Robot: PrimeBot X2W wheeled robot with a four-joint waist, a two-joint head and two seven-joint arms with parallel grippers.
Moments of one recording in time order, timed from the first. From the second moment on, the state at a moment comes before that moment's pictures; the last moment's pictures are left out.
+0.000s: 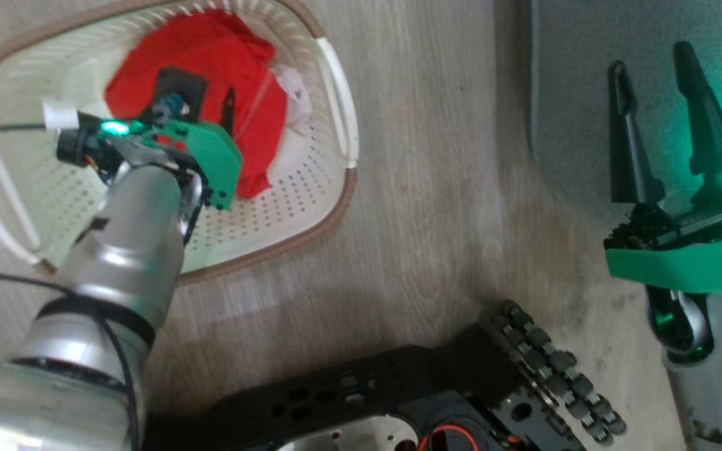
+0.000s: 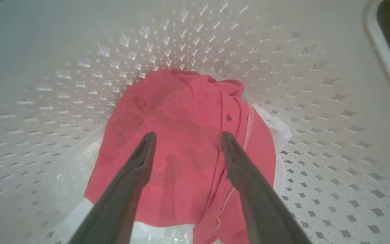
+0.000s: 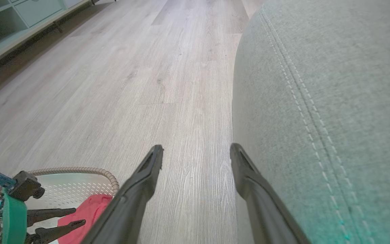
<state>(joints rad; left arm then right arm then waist) -1.01 0.05 -0.43 1.20 -0.14 0.04 -0.26 -0.30 -0.21 0.10 -0.15 0.37 0.13 -0.26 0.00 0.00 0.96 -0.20</state>
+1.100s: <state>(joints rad) -1.15 0.07 -0.51 1.30 -0.12 0.09 0.01 -0.19 -0.21 0.13 -0.31 0.34 0.13 -0.26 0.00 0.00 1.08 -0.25</state>
